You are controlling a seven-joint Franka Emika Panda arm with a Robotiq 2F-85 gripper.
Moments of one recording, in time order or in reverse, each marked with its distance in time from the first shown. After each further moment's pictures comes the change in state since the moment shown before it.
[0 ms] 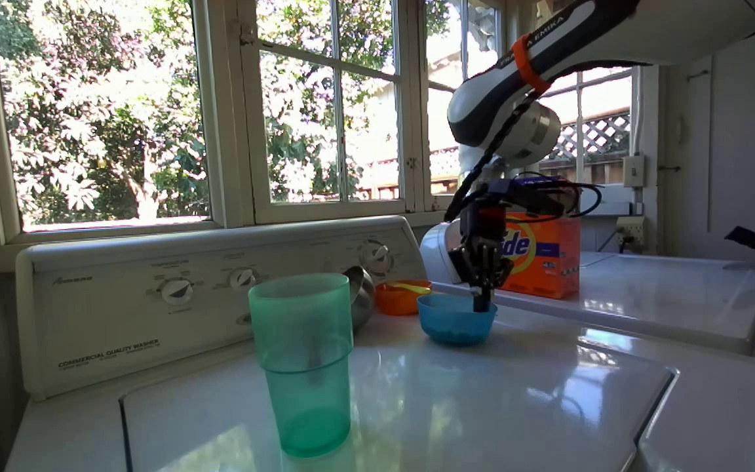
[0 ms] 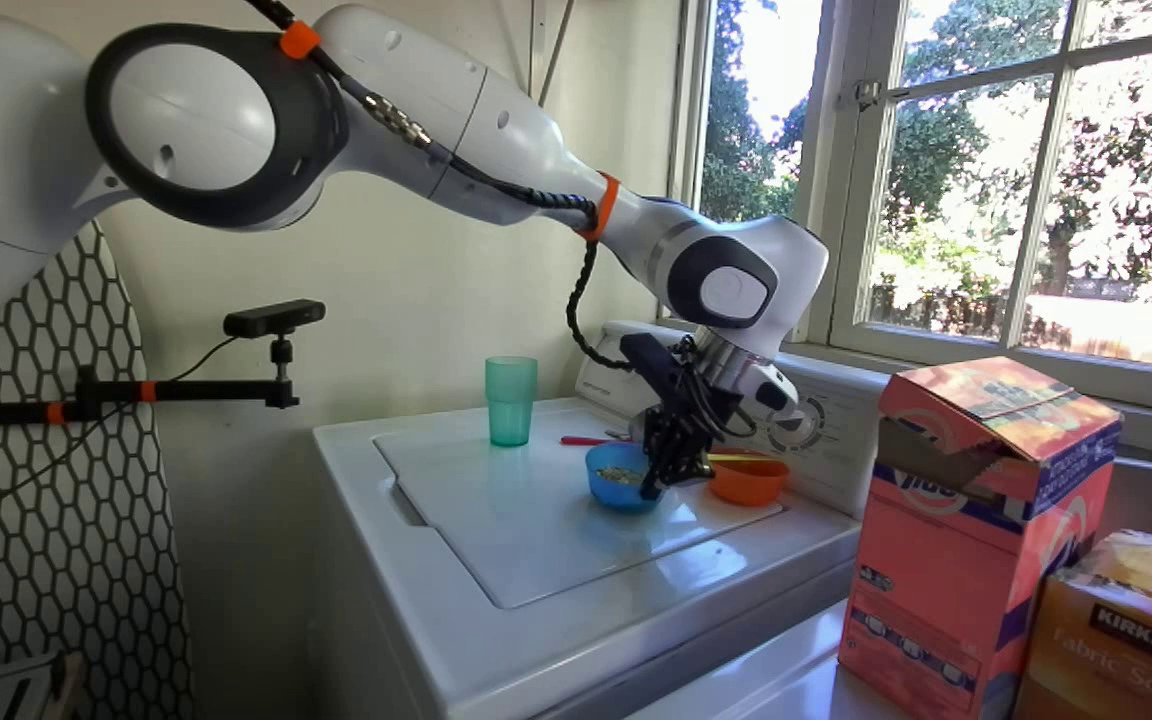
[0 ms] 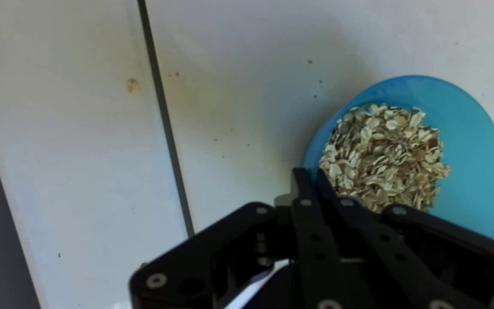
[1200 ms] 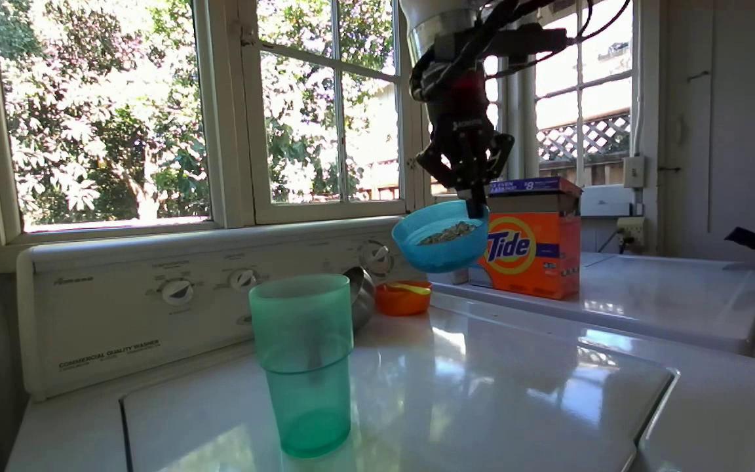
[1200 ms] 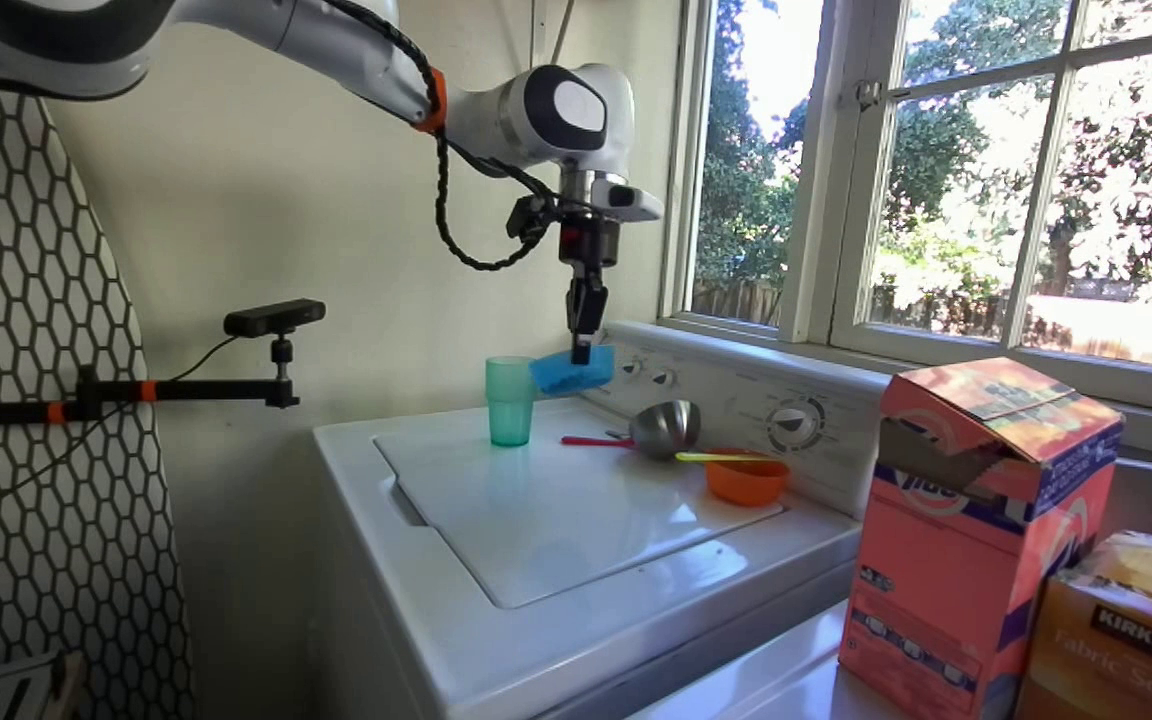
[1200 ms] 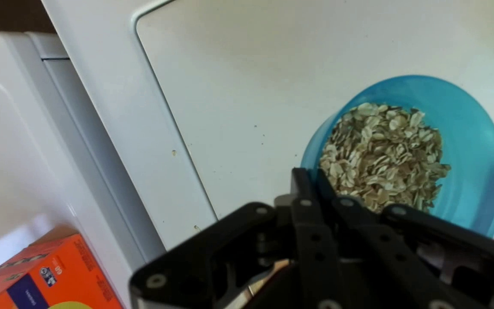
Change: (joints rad) arm 0.314 -0.406 -0.005 -0.223 -0.427 -0.031 0.624
